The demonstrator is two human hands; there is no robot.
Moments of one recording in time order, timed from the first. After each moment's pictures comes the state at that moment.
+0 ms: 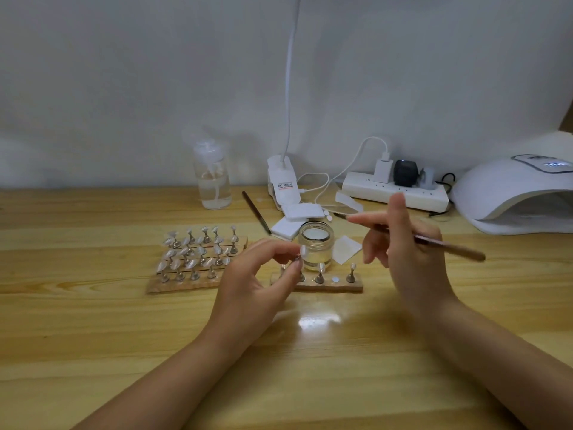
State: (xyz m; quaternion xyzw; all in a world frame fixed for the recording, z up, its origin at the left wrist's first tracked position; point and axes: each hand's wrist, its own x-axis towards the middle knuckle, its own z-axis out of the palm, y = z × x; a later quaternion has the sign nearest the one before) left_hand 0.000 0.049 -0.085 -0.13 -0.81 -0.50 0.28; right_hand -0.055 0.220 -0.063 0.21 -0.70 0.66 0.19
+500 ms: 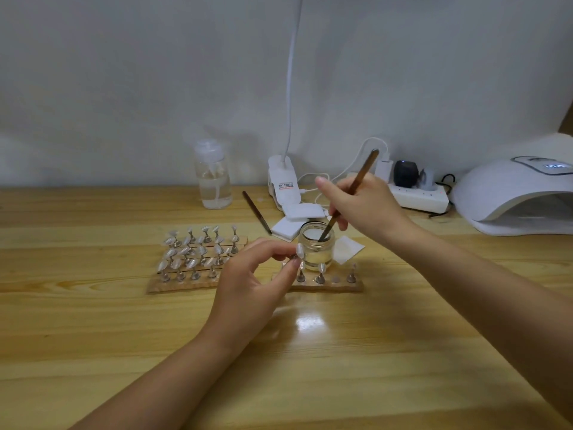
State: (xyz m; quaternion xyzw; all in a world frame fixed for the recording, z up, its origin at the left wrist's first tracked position) left_hand 0.001 0.049 -0.083 -0.09 -0.80 -0.54 0.27; right_hand -0.107 0.192 -0.028 0.22 -0.87 0.43 0.12
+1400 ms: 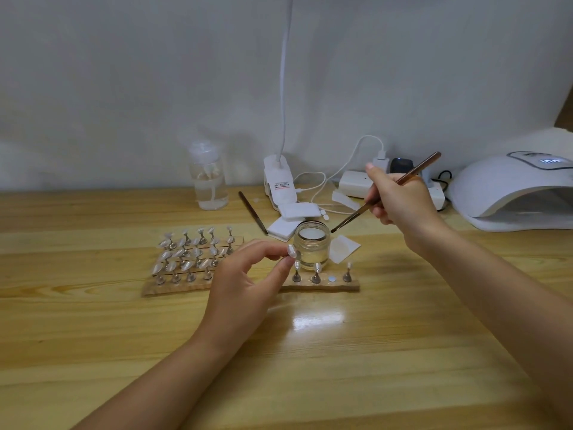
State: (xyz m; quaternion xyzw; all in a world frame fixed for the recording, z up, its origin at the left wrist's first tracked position) left_hand -0.001 0.048 -0.084 -0.09 -0.81 -0.52 0.28; right_hand -0.120 0.226 -0.032 0.05 -0.79 0.61 0.10
